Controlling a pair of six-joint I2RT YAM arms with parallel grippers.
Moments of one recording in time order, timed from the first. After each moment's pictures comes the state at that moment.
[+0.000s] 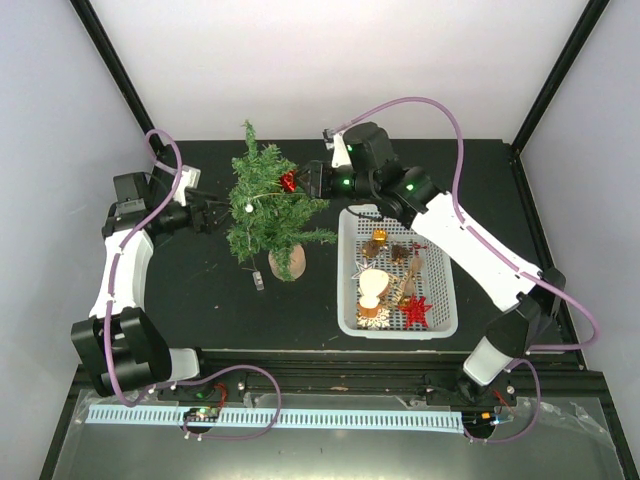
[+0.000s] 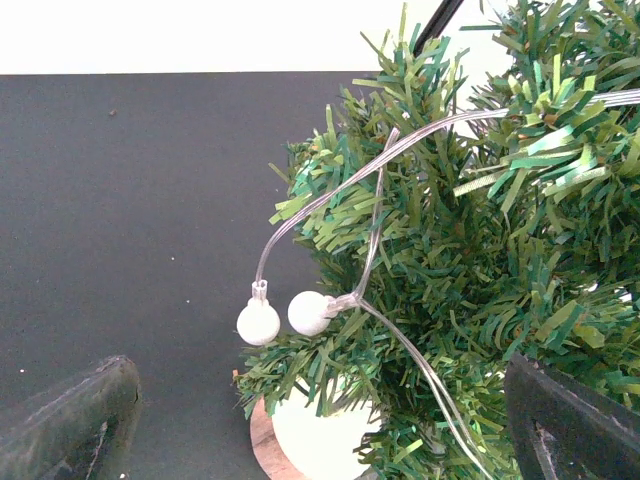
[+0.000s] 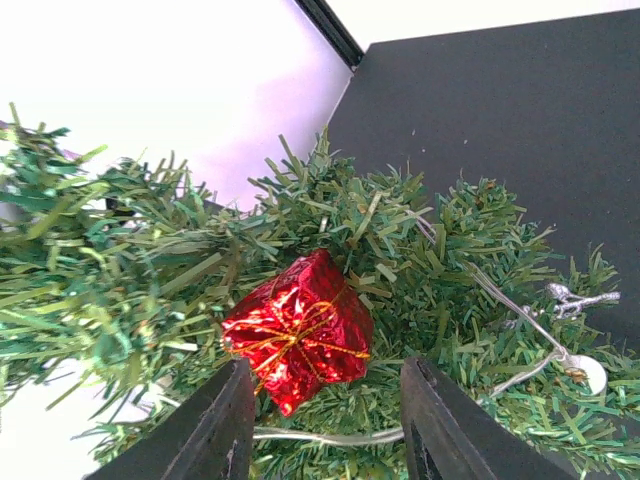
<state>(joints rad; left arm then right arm) 0.29 1.31 1.08 -0.57 1.08 0.26 0.76 1.65 1.77 -0.61 -0.23 0.63</state>
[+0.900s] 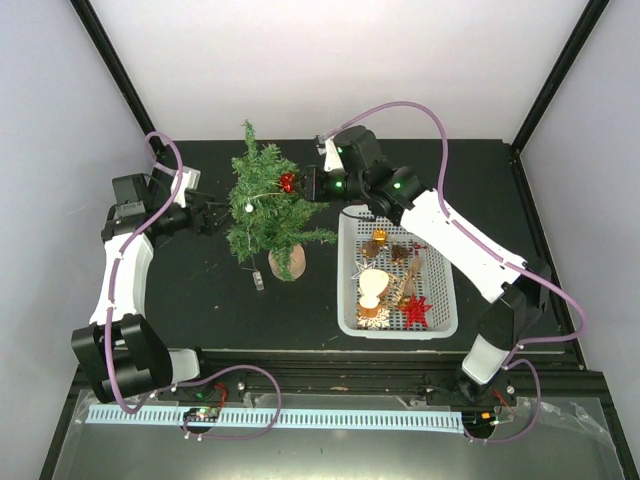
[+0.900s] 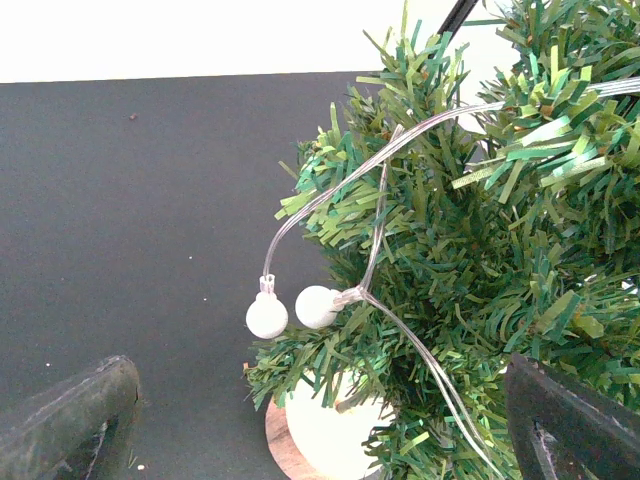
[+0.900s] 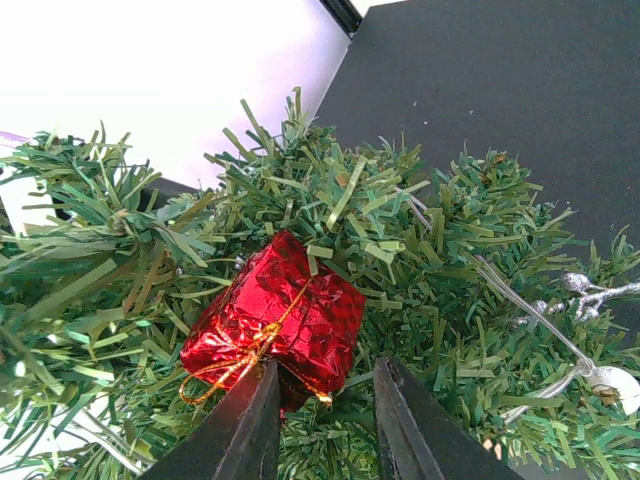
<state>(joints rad) 0.29 1.28 1.06 -0.56 1.04 0.26 0.75 1.70 1.76 -0.59 -0.27 0.63</state>
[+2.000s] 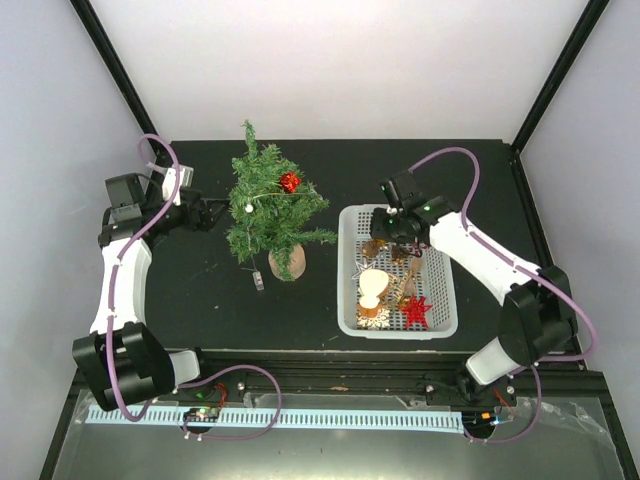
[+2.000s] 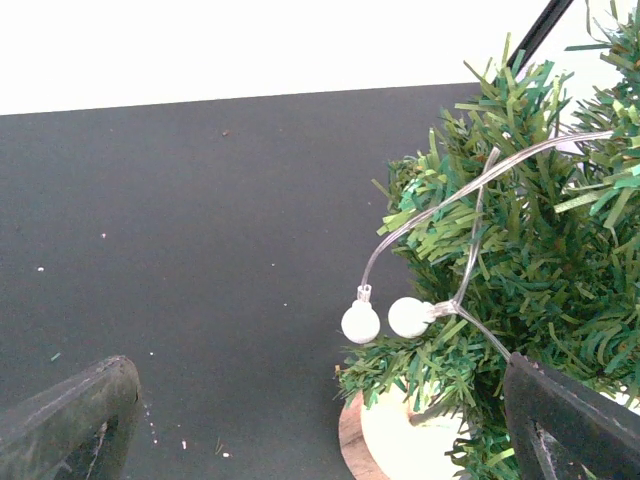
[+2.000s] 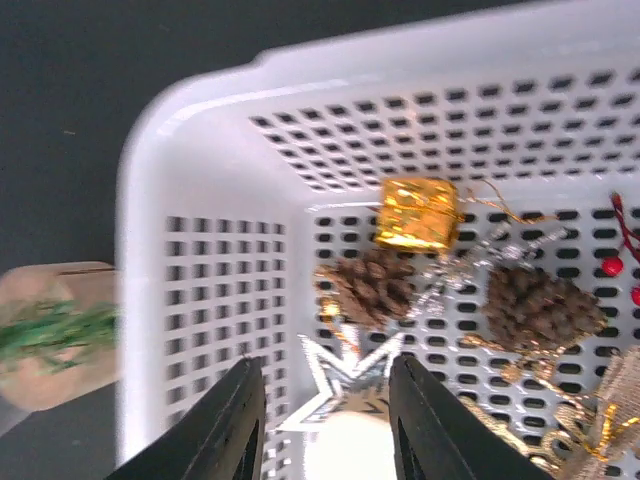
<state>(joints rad) 0.31 1.24 1.04 -0.49 0.90 0.22 0.54 1.53 1.27 -0.69 -0.01 0.62</state>
